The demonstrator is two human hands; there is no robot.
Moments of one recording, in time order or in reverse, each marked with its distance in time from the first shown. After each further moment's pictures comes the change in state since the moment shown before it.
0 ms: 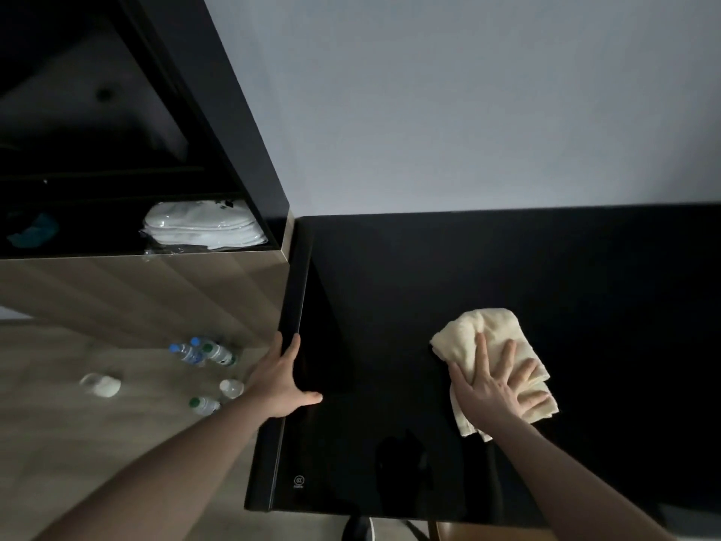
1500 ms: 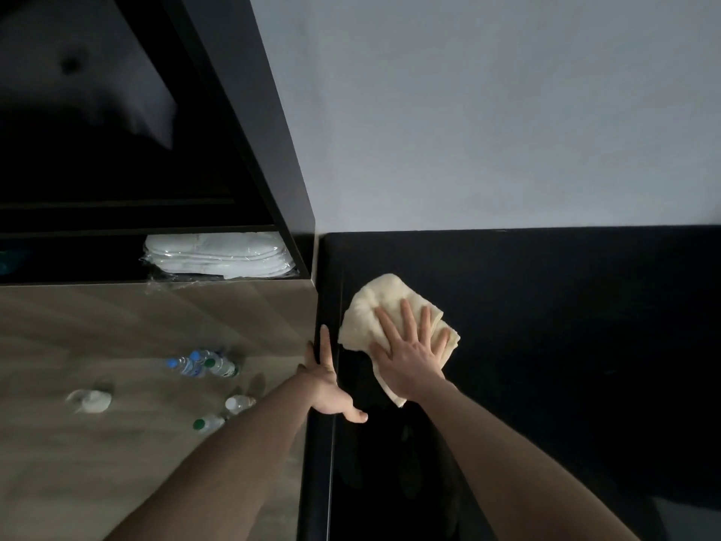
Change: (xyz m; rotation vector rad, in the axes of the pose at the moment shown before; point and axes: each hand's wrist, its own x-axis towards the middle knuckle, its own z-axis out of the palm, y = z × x) left_hand 0.109 -0.003 -0.064 0.056 -0.413 -0.044; right_hand 0.067 -0.239 0.050 -0.168 -0.038 -0.445
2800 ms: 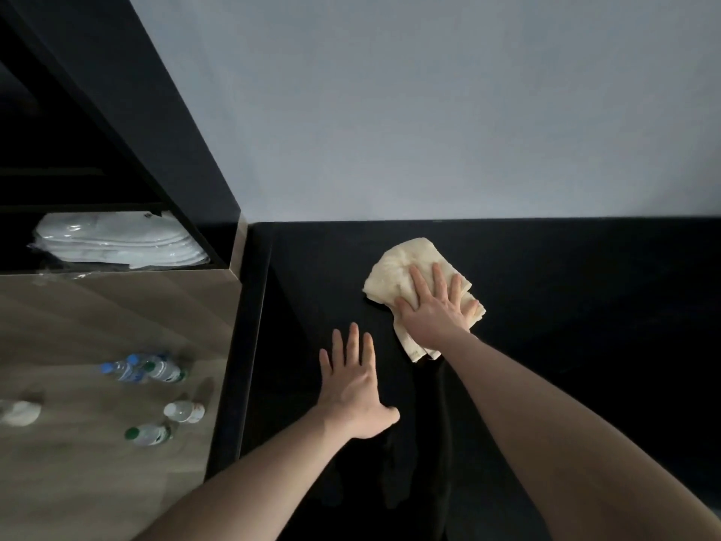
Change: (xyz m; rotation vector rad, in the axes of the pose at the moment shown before) left_hand -0.021 0.166 0.086 0.140 0.329 0.350; right_hand 0.015 0.151 -0.085 0.059 0.093 0.245
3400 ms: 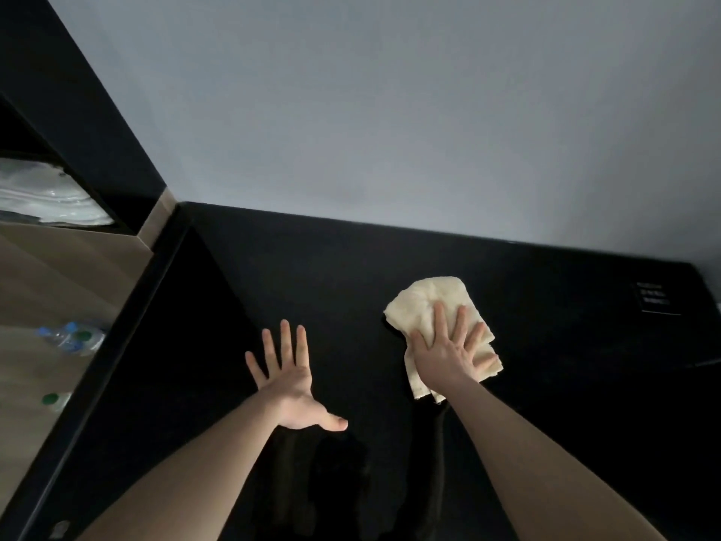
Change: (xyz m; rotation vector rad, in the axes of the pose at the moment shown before) left_hand 0.014 0.136 0.035 -0.130 -0.158 -0.297; right_hand -0.038 0.226 -0.062 -0.011 0.025 0.159
